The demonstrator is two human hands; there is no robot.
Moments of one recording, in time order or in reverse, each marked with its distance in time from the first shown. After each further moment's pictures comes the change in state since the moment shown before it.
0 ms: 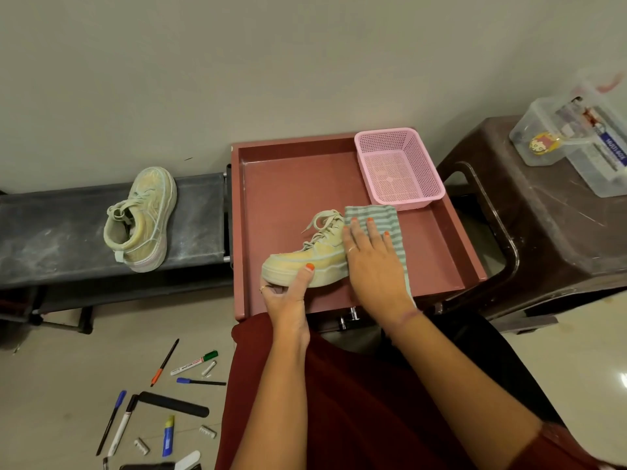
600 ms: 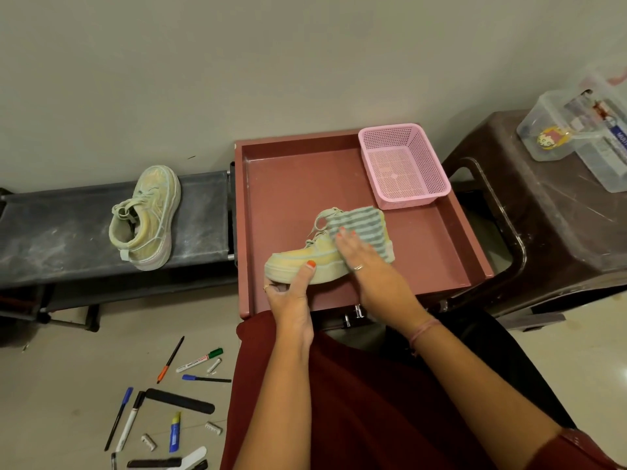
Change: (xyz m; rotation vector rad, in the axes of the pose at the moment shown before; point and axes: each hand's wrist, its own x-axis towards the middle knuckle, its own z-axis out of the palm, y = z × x) left_hand 0.002 0.002 -0.002 -0.053 -0.007 -0.008; right_hand -0.017 0.021 0.027 0.464 0.058 -0.329
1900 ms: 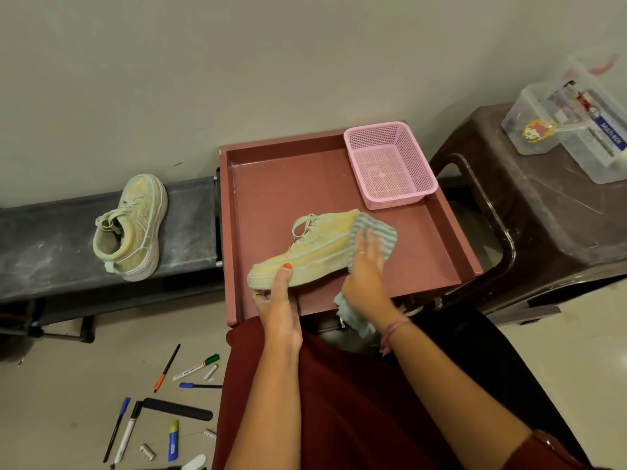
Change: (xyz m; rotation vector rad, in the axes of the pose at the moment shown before) left_hand 0.004 -0.006 0.001 0.044 0.068 -0.045; right_hand 0.018 -0.011 0.007 0.236 0.015 0.628
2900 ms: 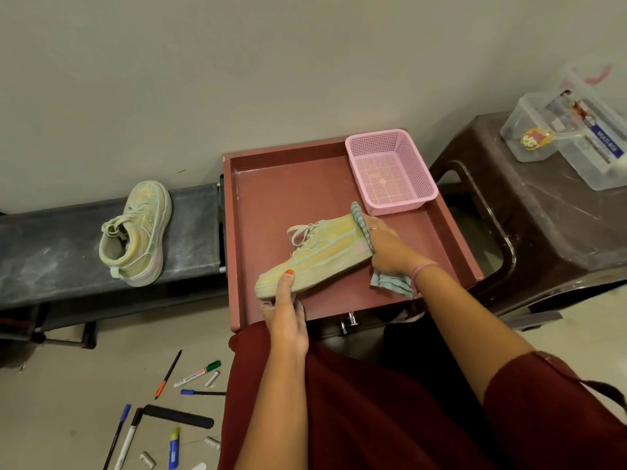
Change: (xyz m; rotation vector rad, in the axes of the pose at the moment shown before) left_hand -0.004 0.000 0.003 -0.039 0.063 -0.163; right_hand 0.080 0.043 -0.044 -0.114 -0.164 -0.204
